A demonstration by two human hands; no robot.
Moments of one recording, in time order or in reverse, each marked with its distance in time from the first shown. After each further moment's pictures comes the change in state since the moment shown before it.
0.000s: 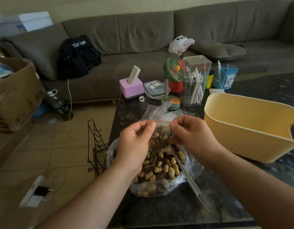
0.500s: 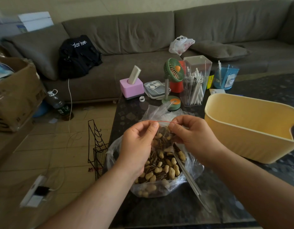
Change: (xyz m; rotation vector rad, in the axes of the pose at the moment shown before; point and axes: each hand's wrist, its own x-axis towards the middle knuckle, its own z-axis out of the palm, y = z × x) left_hand -0.005 0.002 0.003 -0.038 -0.059 0.019; right_hand -0.001 -0.006 -0.001 0.048 -0.051 0.000
